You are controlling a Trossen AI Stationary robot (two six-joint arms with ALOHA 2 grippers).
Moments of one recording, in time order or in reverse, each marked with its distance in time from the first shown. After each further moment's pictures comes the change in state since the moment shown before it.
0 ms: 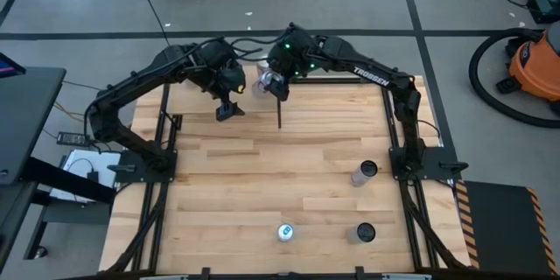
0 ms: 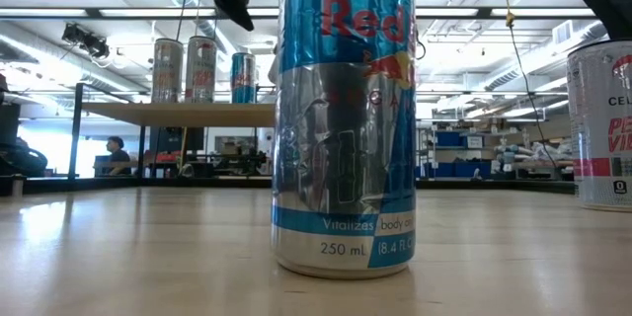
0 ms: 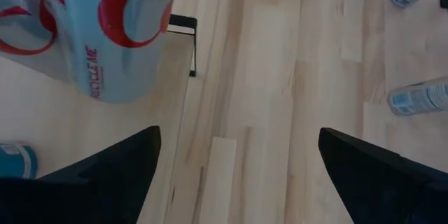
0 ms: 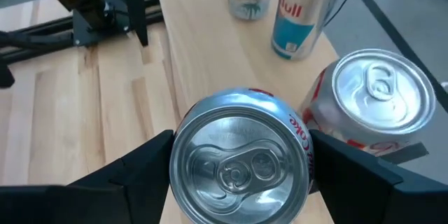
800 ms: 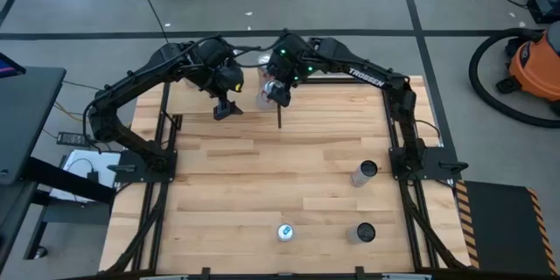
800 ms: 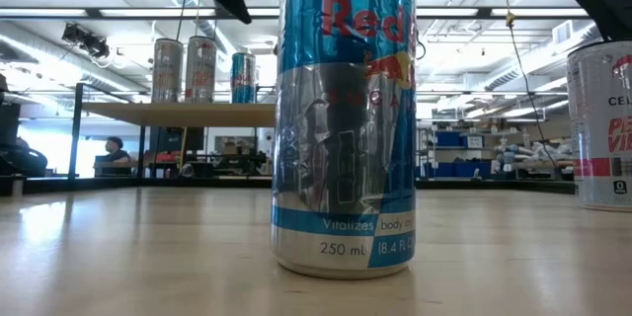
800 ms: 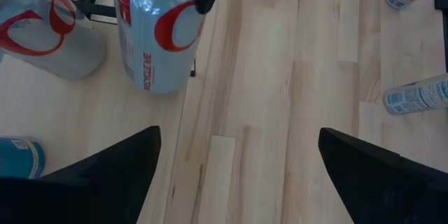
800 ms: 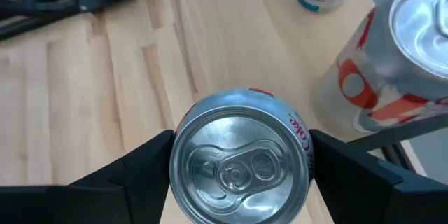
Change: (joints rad) left arm 0.000 0.000 0.044 -0.041 -0.001 0.000; right arm 0.010 0.043 0.041 -0.128 -0.038 0.031
